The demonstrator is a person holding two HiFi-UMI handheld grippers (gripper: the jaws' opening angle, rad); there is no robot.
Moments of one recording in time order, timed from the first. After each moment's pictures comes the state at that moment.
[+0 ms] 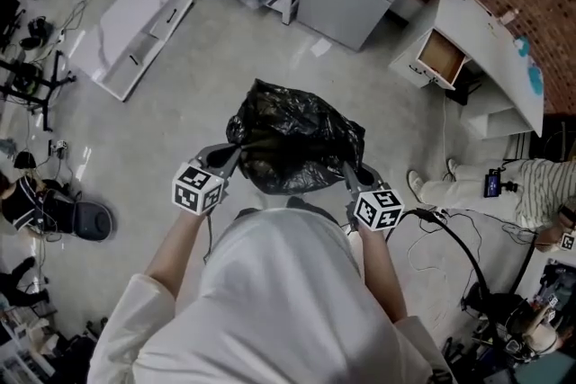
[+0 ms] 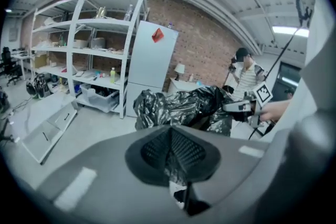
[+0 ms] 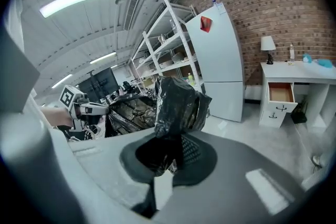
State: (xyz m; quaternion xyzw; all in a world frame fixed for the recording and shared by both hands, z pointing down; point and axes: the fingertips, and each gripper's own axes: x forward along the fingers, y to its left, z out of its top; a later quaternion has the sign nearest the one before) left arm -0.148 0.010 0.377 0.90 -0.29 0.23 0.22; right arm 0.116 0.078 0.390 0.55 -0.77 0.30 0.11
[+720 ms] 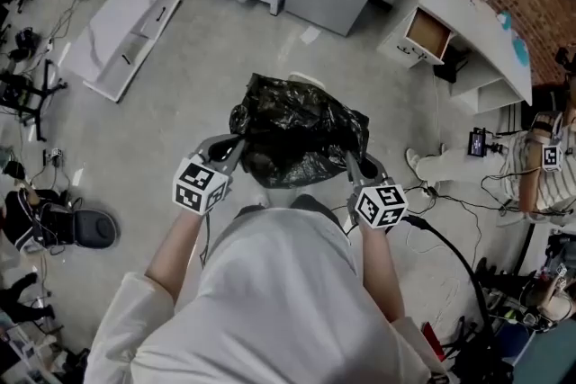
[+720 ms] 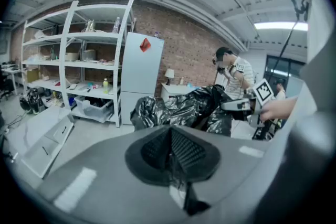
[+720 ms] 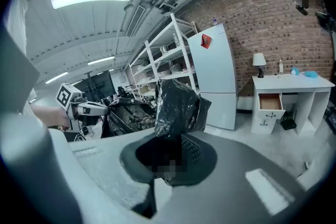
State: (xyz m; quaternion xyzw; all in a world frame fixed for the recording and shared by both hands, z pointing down) left arm -0.177 0.078 0.345 0.93 -0.25 0.22 0.16; right arm 0.067 0.156 0.354 0.60 -0.76 0.24 0.09
